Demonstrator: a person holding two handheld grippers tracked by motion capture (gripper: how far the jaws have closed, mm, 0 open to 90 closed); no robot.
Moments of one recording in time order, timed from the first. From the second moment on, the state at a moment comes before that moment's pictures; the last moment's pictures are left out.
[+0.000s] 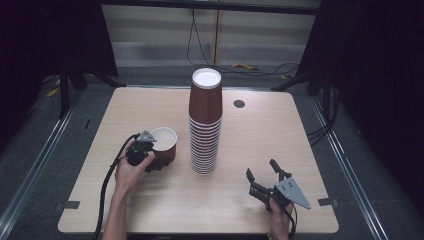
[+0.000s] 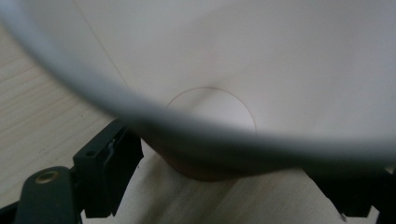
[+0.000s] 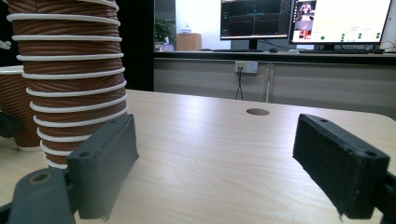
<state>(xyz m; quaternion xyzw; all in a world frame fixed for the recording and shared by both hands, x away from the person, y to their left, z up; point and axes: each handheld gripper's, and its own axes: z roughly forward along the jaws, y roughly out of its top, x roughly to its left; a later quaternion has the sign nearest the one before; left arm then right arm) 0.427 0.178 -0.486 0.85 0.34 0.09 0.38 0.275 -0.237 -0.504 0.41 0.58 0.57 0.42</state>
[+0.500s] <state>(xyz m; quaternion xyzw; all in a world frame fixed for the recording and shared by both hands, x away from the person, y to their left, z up) 0.390 0.191 -0.485 0.82 0.35 0.14 0.43 0.275 -0.237 -0.504 0.42 0.58 0.56 0.42</state>
